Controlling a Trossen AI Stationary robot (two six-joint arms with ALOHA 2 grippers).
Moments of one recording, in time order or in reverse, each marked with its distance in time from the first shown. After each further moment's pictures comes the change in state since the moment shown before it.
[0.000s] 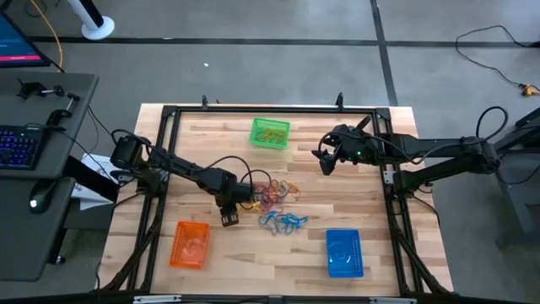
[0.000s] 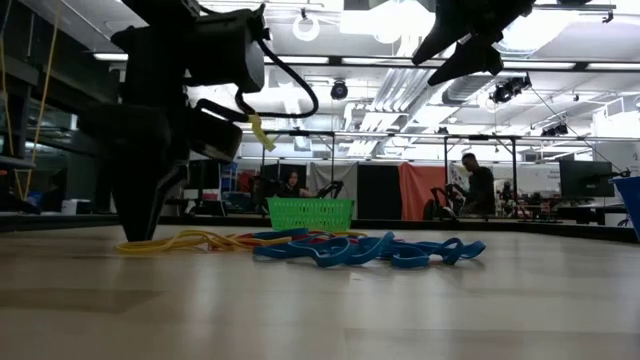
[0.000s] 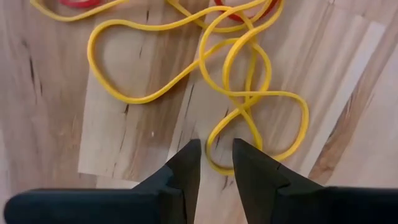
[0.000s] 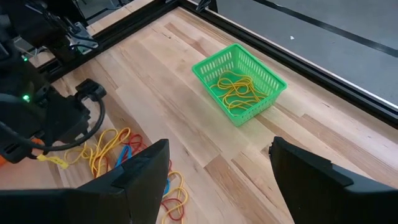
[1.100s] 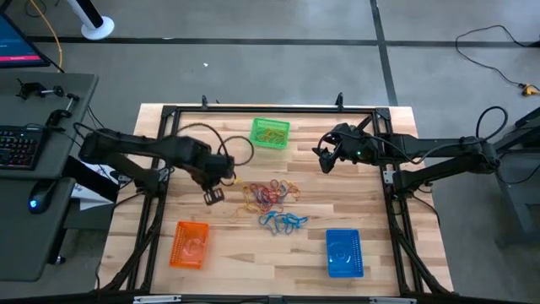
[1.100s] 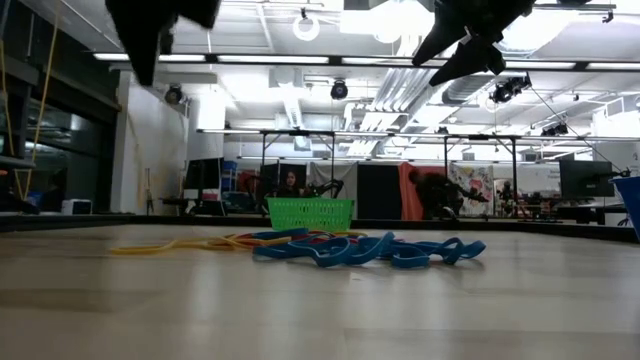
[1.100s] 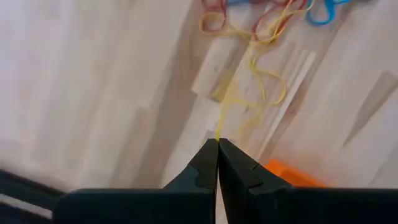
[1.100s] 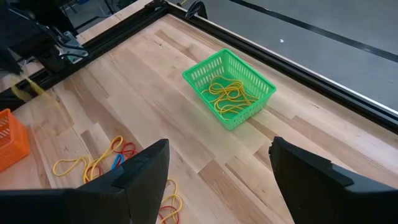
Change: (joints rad) left arm 0.070 -0.356 0.393 -0.651 -0.163 -0.069; right arm -0.001 0.000 0.000 0.000 0.044 0.026
